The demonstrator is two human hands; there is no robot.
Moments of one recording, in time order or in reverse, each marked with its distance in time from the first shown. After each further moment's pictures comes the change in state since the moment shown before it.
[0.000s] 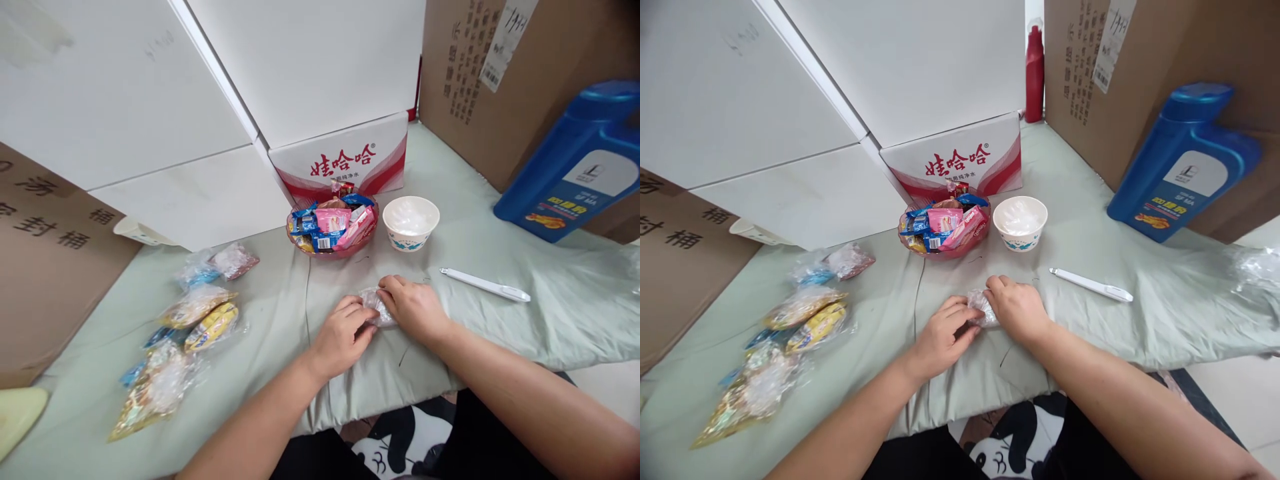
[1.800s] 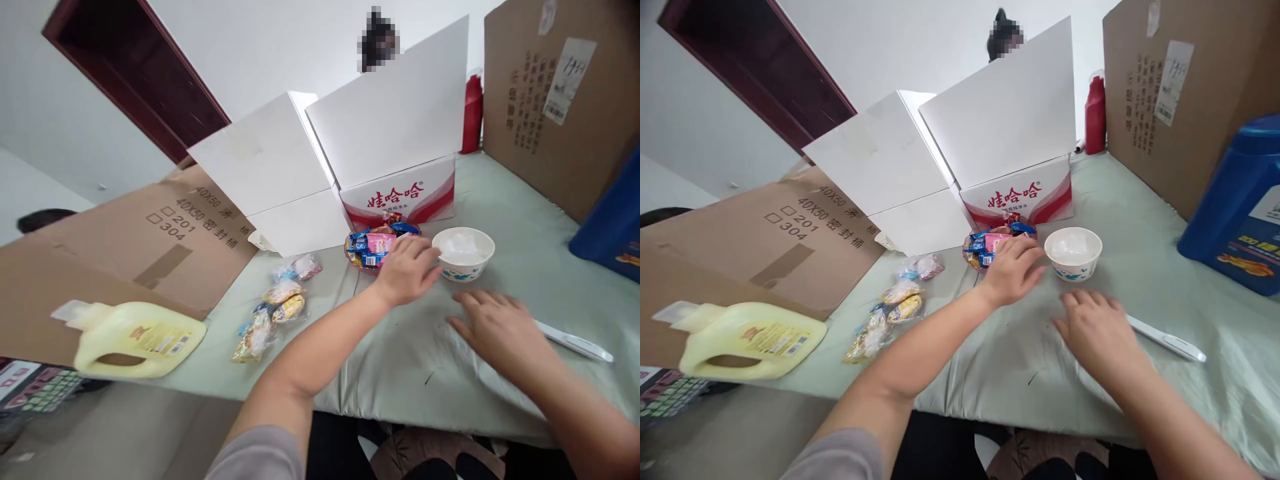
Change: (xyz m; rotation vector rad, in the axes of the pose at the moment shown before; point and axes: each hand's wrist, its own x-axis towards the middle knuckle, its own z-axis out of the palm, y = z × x) left_hand 0.132 0.014 -0.025 0.584 0.175 0.183; right_hand -0.024 0.059 -0.033 -0.135 0.209 -0.103
